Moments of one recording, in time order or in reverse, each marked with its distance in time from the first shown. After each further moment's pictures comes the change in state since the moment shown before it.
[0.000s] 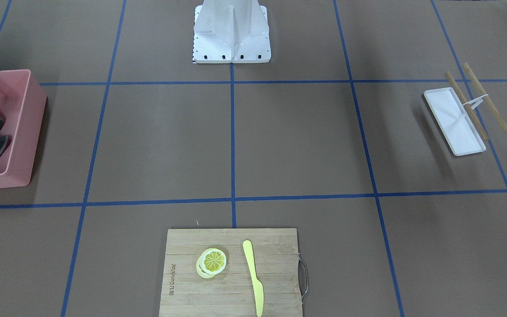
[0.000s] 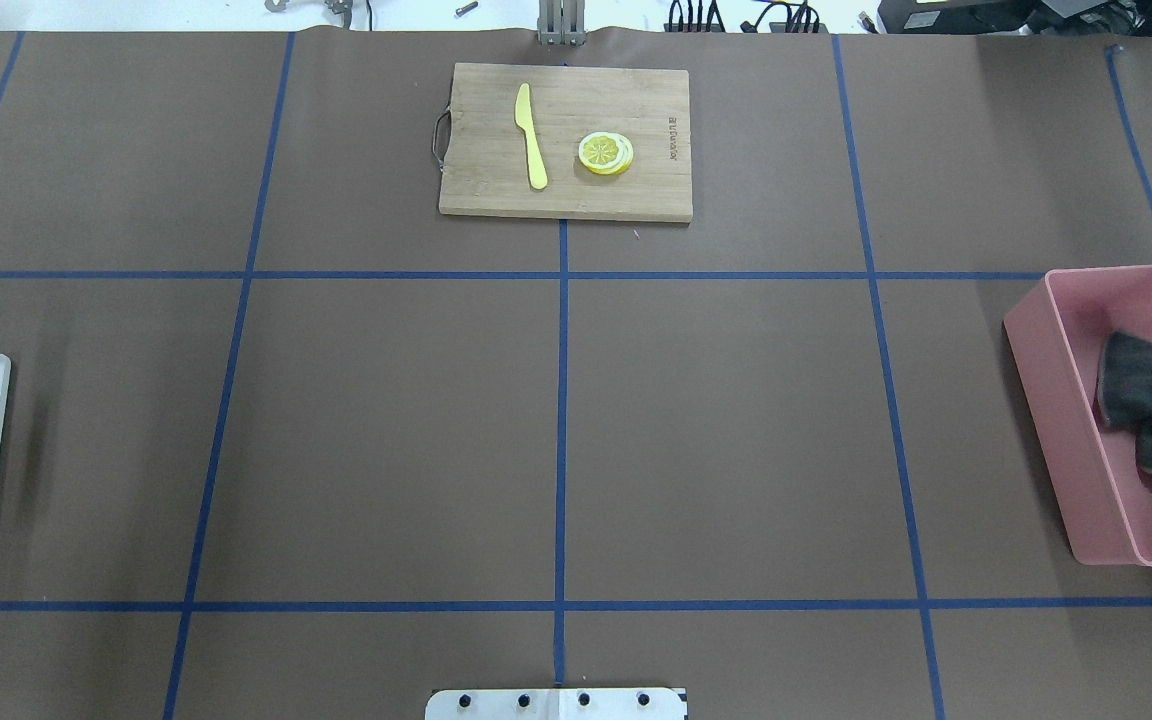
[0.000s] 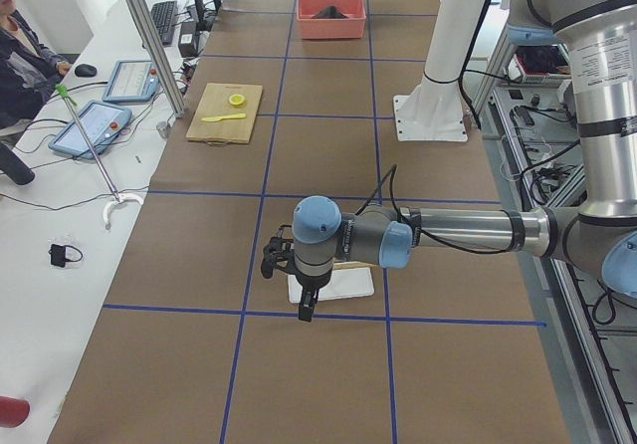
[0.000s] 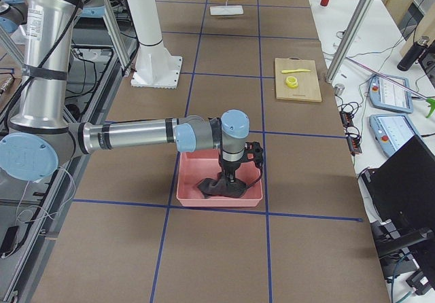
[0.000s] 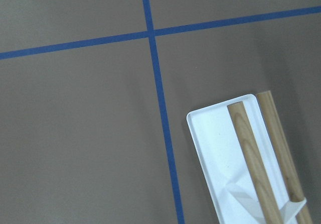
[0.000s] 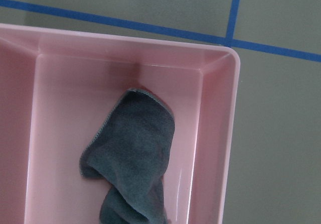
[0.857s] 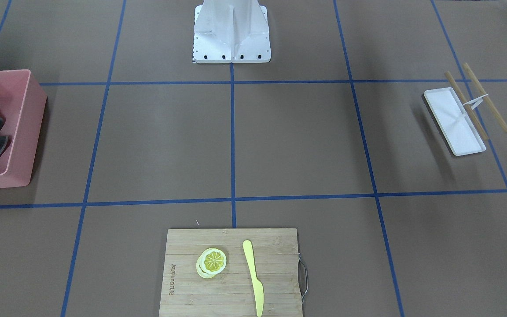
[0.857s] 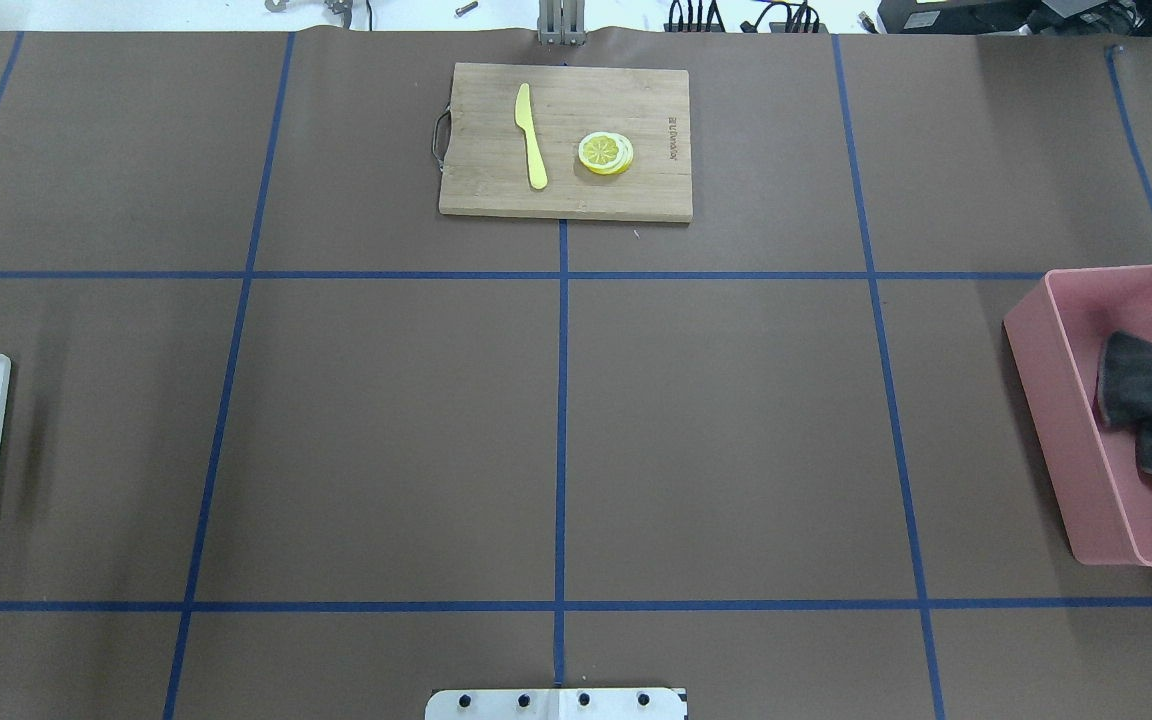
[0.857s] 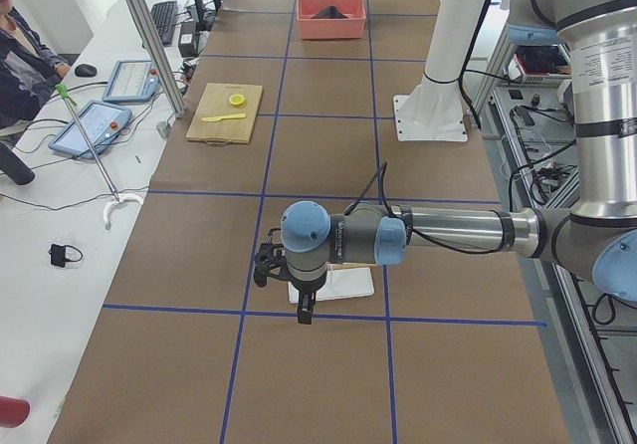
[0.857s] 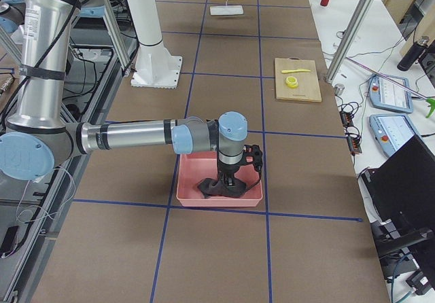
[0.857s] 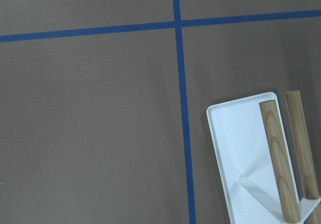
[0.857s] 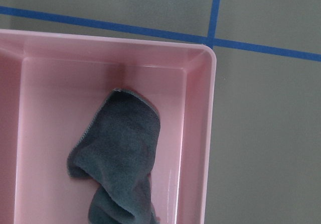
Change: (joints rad) left arm -0.072 -0.059 0.010 0.140 -0.105 -0.007; right arm 0.021 -0.010 0.000 0.001 -0.009 0.000
